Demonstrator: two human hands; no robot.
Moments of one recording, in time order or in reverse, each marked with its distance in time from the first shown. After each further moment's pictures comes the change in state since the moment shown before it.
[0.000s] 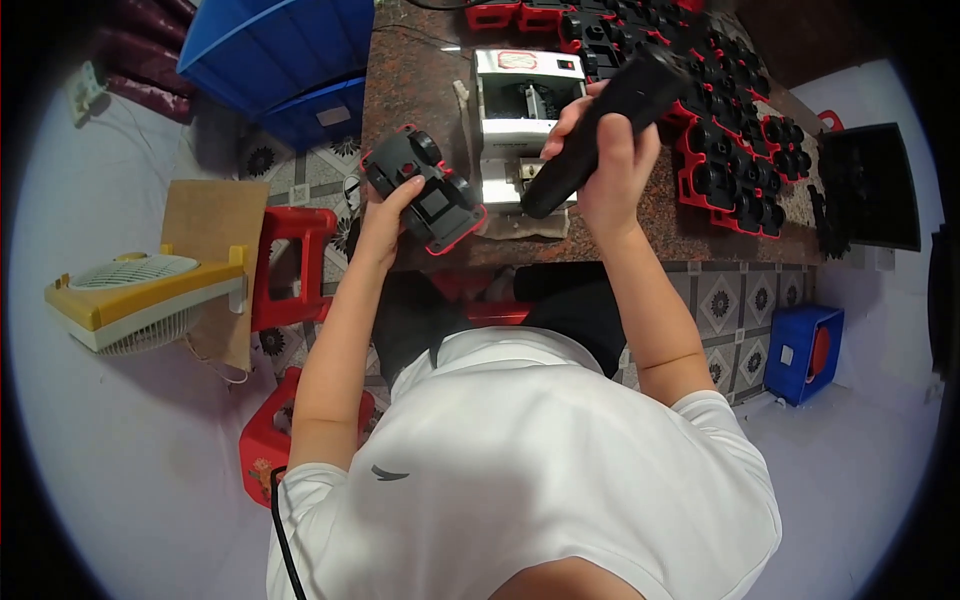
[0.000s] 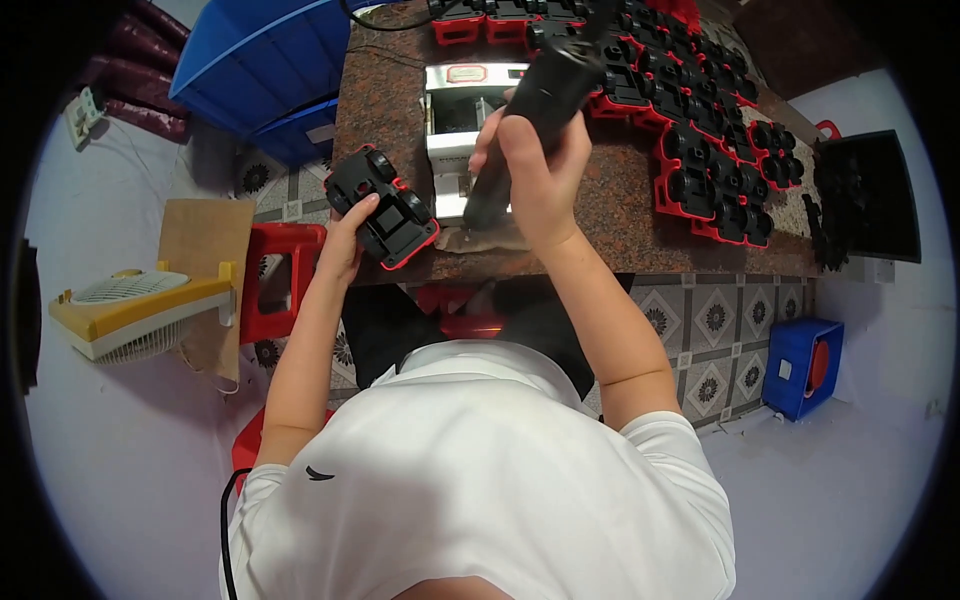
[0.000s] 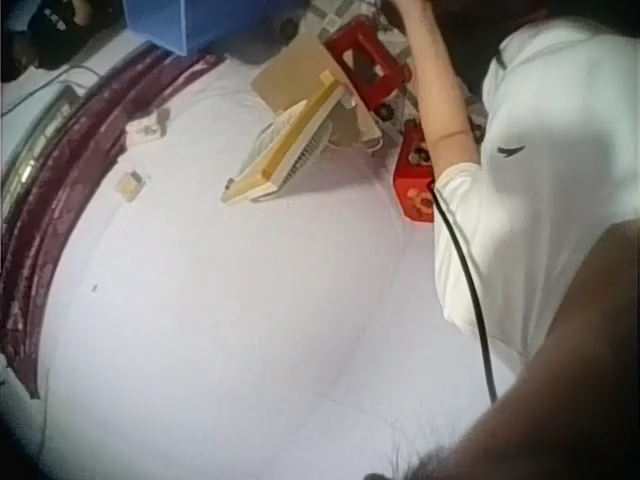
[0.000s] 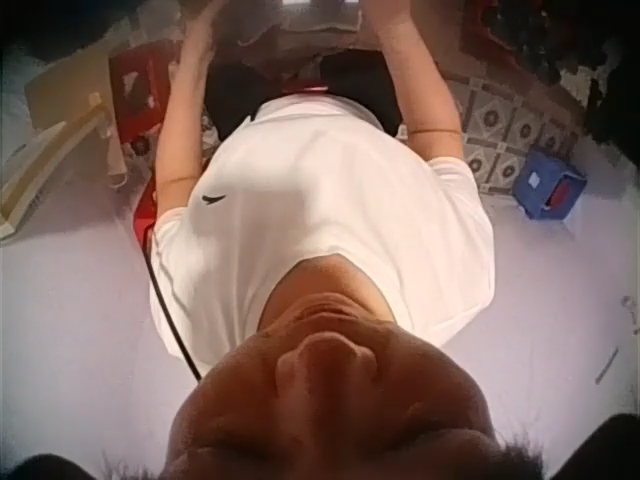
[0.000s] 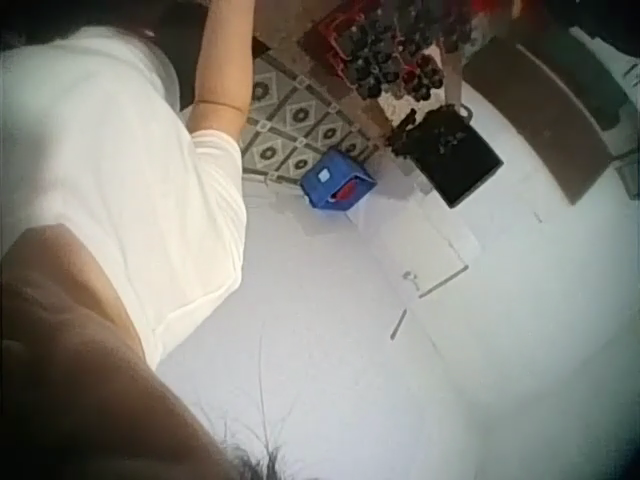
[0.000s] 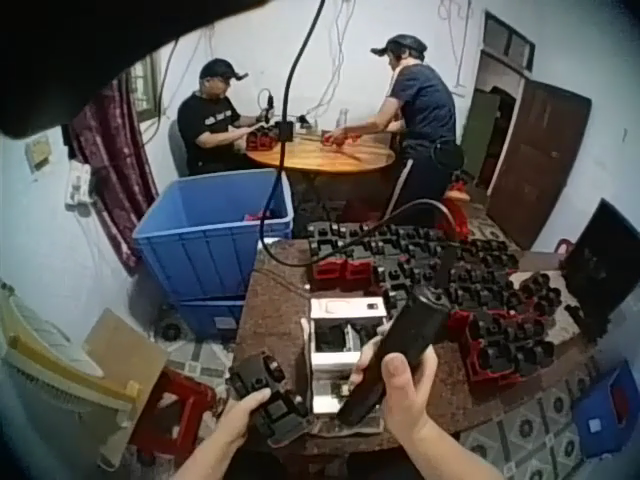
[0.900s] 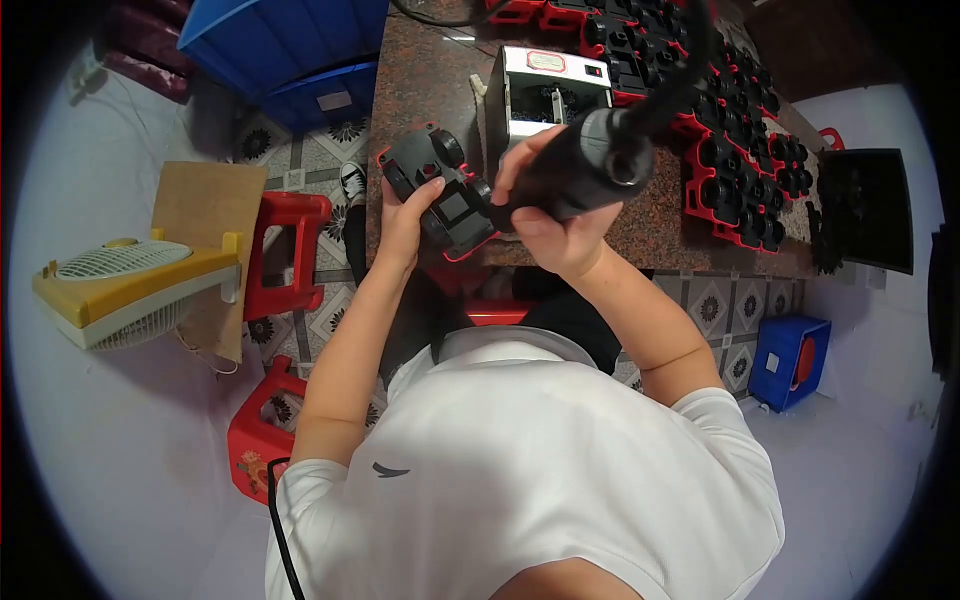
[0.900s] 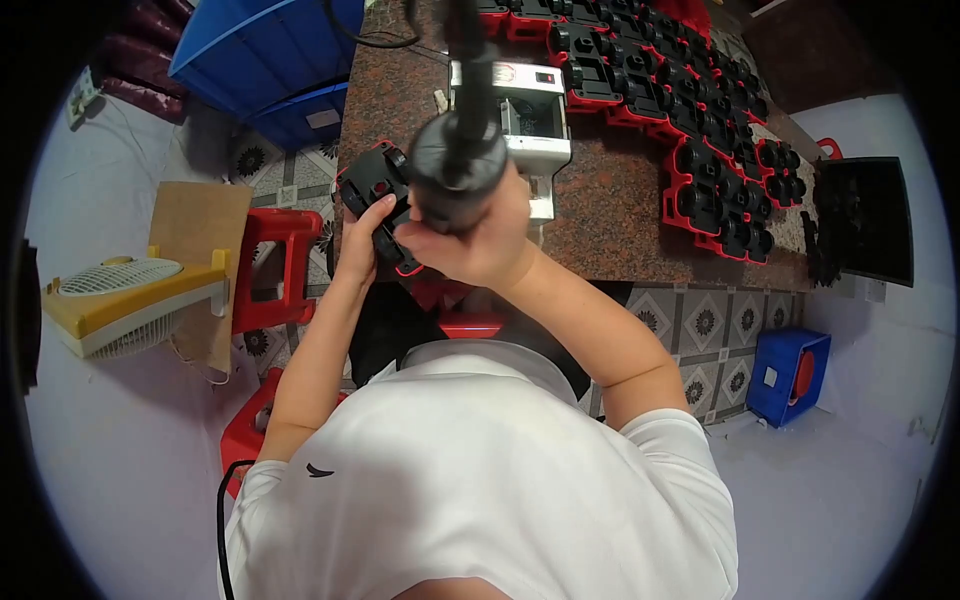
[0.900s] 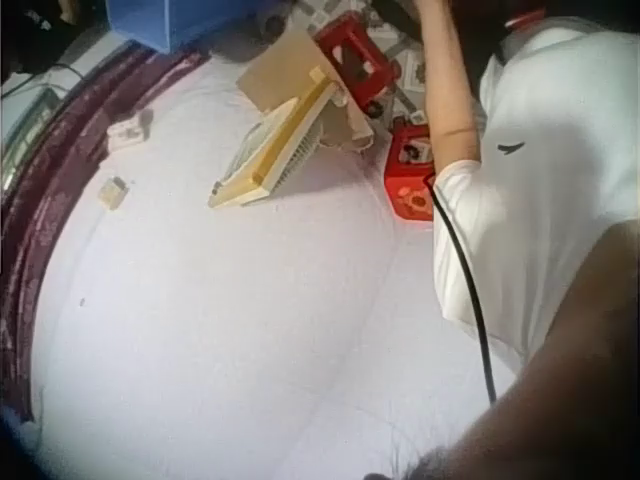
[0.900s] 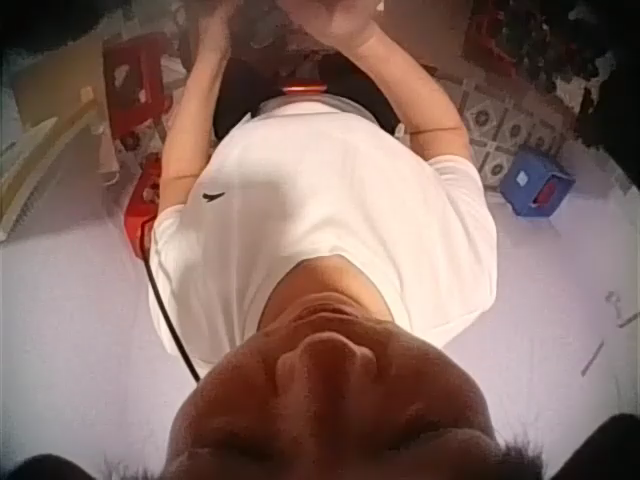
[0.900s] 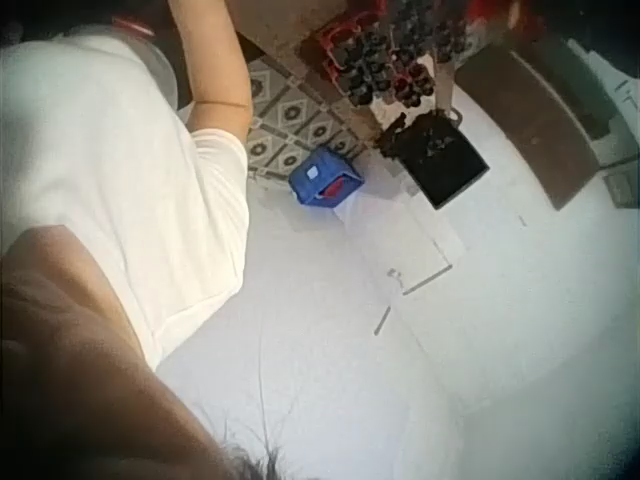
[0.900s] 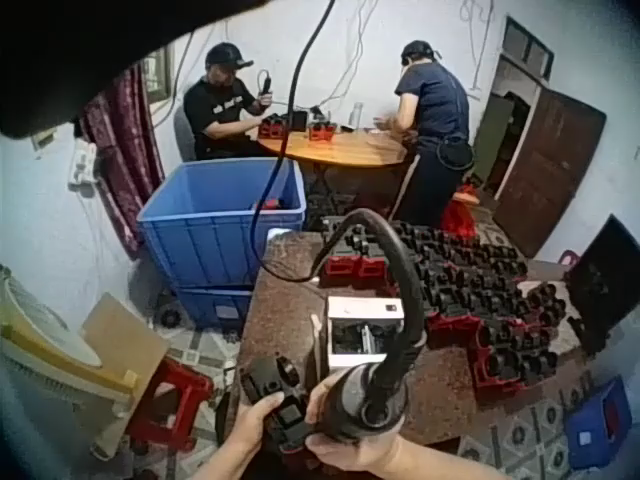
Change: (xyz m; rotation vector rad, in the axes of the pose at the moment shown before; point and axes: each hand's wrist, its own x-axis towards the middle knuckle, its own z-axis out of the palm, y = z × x) left_hand -0.004 -0.013 0.009 -0.126 0.031 0.155; right_hand -0.022 0.013 0.048 -0.076 -0.272 -0.225
